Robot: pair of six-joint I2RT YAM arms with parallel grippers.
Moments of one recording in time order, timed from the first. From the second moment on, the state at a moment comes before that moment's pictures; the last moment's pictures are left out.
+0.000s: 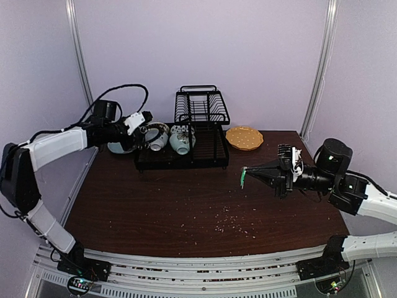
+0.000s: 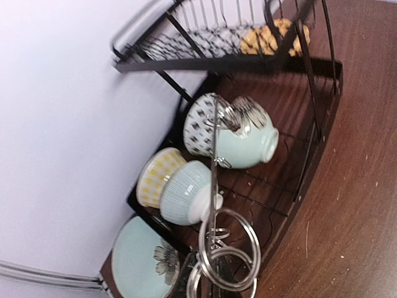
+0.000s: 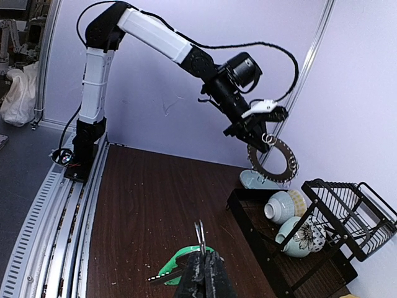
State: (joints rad) left arm -0.32 1.57 1.24 -0.23 0.24 0.76; right arm 0.82 0.84 0.66 0.16 -0.48 -0.35
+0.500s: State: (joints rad) left arm -0.58 1.34 1.66 -0.77 0.42 0.34; right arm 0.83 0.97 0.99 -0.11 -0.29 -0.52
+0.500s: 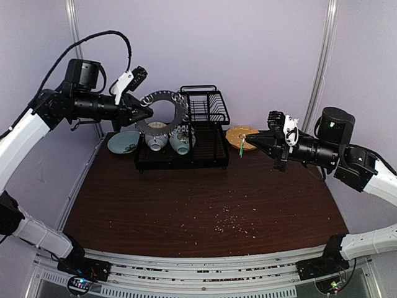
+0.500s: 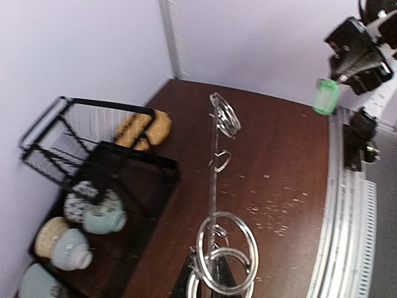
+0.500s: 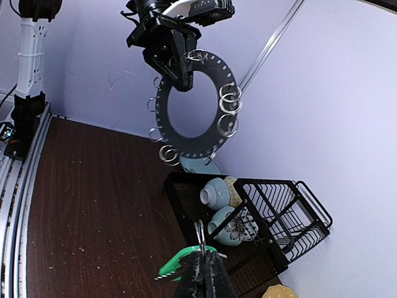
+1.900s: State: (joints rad) left arm -0.89 1.60 1.74 -0.98 0.68 0.26; right arm 1.10 1.10 1.15 -0.26 0.11 -1.03
